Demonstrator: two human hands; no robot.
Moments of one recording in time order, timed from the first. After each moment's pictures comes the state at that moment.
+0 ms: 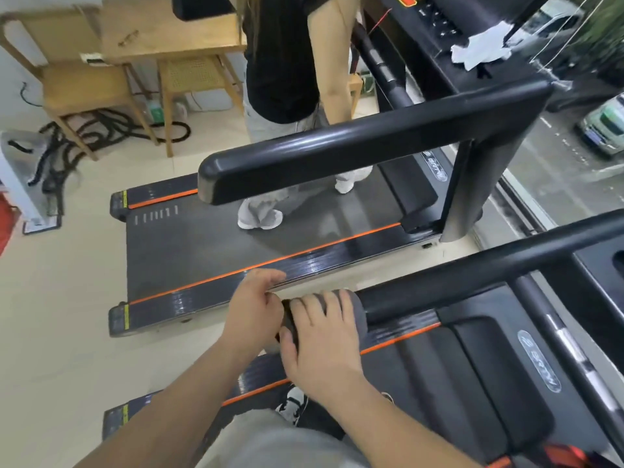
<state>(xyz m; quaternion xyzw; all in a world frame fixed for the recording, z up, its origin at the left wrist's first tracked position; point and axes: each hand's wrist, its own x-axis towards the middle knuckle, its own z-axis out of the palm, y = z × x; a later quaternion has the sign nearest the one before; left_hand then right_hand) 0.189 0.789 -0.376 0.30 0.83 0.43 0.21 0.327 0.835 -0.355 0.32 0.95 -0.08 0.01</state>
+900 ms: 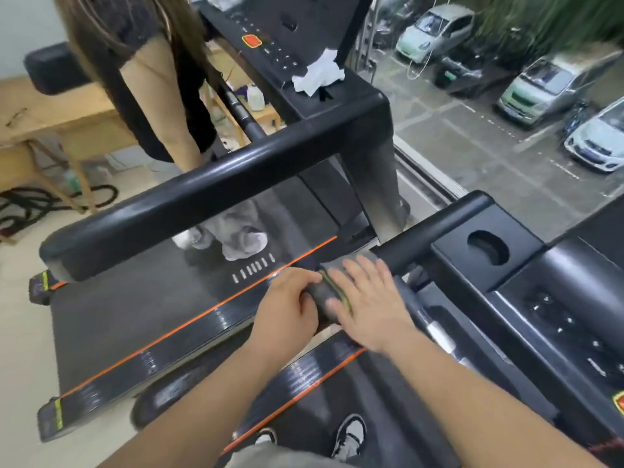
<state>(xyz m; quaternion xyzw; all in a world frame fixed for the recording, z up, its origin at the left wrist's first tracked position) 0.368 0.971 -0.320 0.54 0.71 0.40 0.22 0.536 1.073 -0.362 0.39 0.92 -0.05 0.05</state>
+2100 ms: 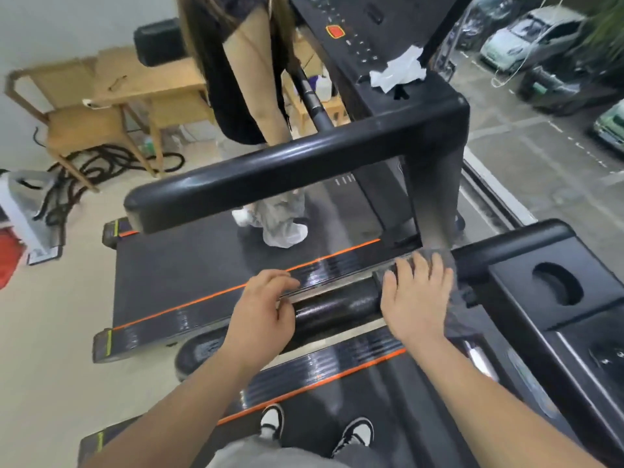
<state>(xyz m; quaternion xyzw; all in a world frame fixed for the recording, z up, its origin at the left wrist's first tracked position) 0.326 0.911 -0.330 0.47 0.79 0.38 0.13 0.521 1.092 -0.365 0.54 0.83 -0.02 -0.11</state>
